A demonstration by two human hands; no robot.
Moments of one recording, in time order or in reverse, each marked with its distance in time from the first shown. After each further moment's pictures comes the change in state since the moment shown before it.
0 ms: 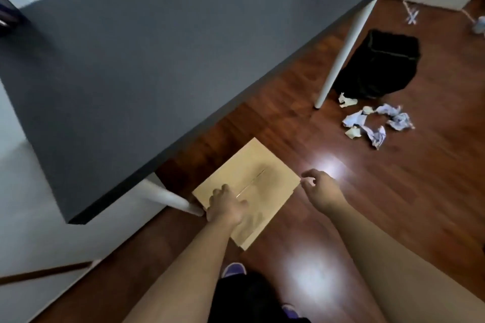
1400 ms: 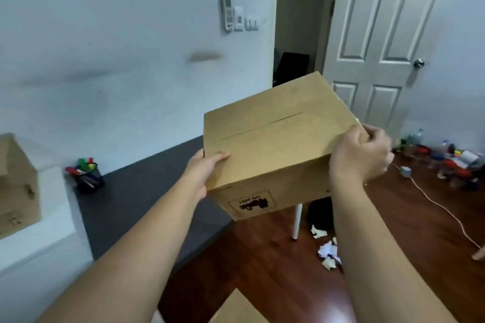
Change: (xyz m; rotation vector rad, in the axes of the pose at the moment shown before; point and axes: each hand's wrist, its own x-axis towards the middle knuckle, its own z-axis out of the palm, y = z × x) left_hand -0.281 0.183 -0.306 -1.119 0.109 0.542; right_hand -0.243 -0.175 -0.372 0.963 1.286 -0.103
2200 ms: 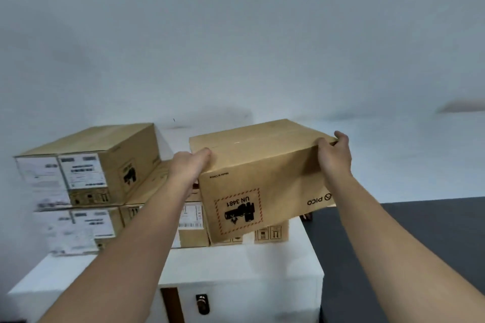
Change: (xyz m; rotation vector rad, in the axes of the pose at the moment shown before) left_hand -0.124 0.118 -0.529 0.248 1.026 0.238; right_hand -0.474 -0.185 0.264 0.323 -1.270 -0.039
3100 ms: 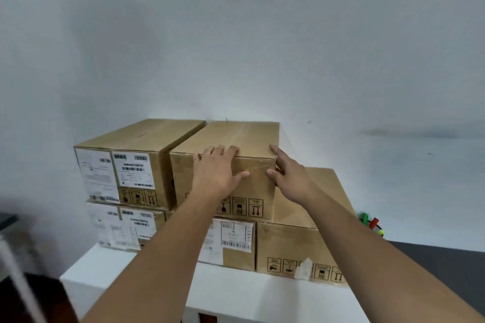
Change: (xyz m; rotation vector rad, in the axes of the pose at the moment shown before) left_hand 0.109 -0.043 -0.040 1.075 0.114 0.468; right_hand -0.024 0.010 0.206 -0.347 -0.810 -0.356
